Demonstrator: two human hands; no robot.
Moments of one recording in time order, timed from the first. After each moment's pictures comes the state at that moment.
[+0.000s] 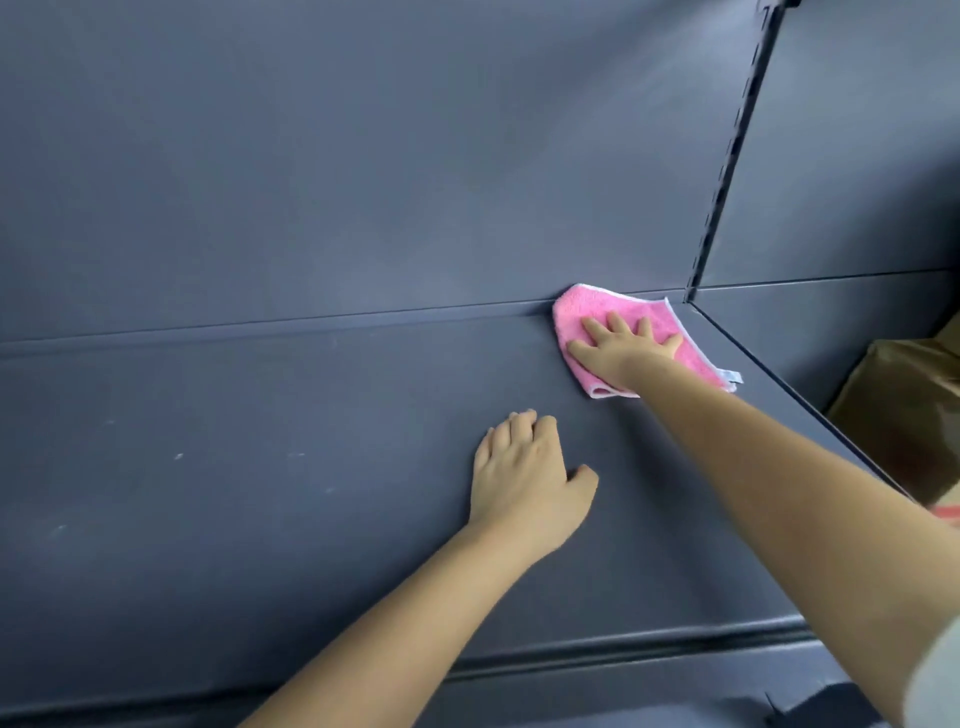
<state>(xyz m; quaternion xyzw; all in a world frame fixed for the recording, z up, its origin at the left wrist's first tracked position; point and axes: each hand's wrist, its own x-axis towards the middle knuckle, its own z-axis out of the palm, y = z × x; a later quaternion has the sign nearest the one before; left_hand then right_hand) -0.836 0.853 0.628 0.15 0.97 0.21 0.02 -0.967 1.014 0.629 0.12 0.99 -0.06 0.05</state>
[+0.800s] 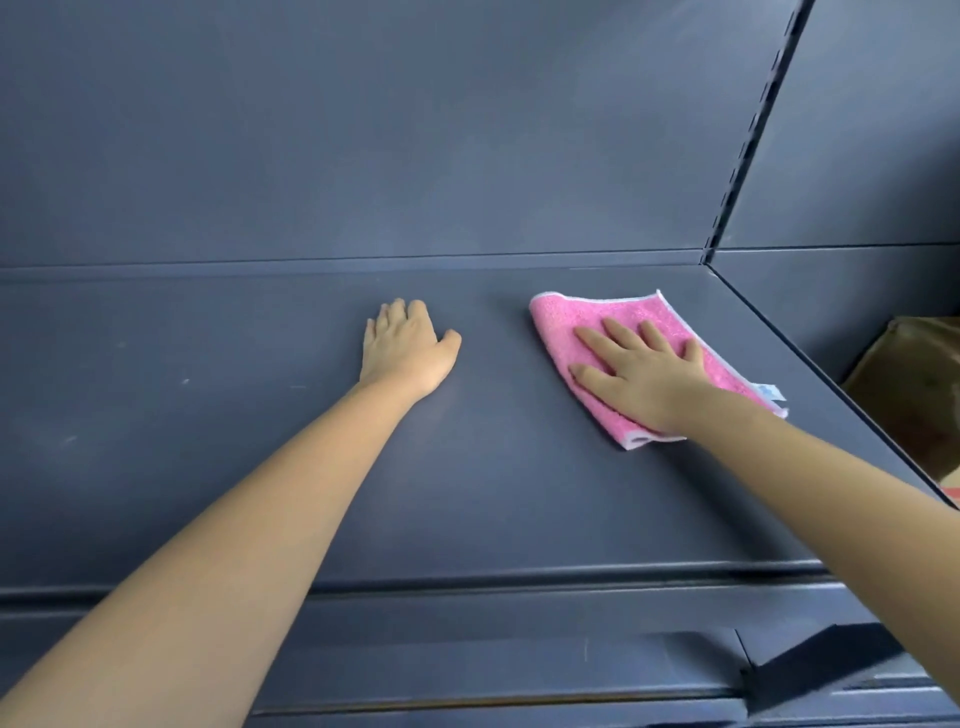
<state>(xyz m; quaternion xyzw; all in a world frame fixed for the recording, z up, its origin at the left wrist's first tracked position) -0.915 0.784 0.630 -0.01 0.98 0.18 -0.04 -0.864 1.000 0.632 -0.01 1.00 -0.04 0.05</state>
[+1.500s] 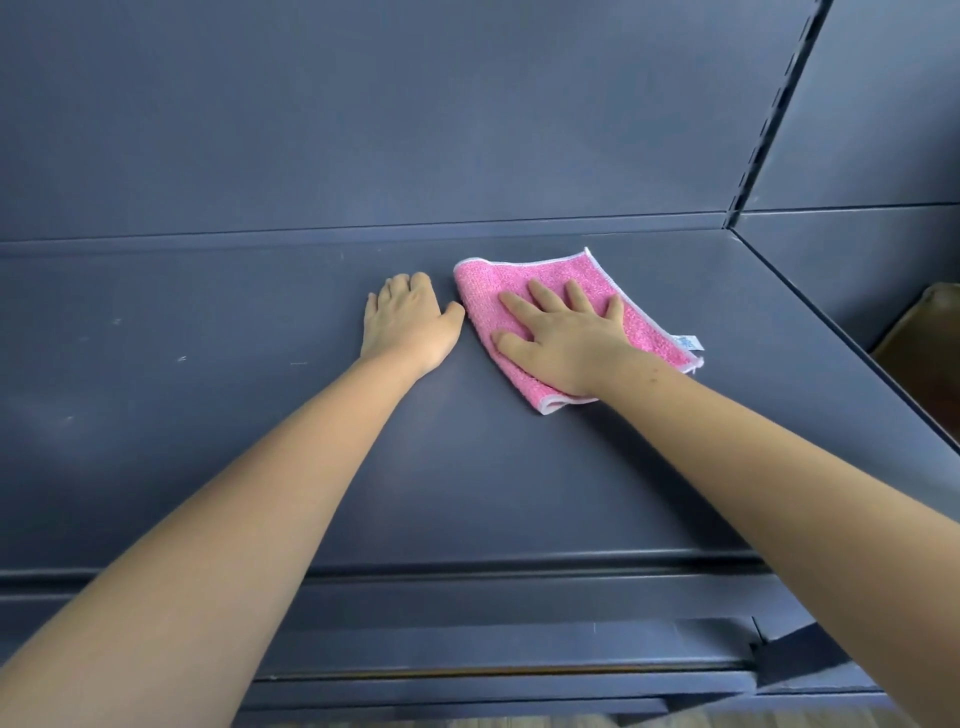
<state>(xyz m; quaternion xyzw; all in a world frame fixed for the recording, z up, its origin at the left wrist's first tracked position) -0.915 0.785 0.632 -0.01 0.98 0.17 -0.04 -0.895 0.936 0.626 -0.07 0.99 -0.06 0.04</state>
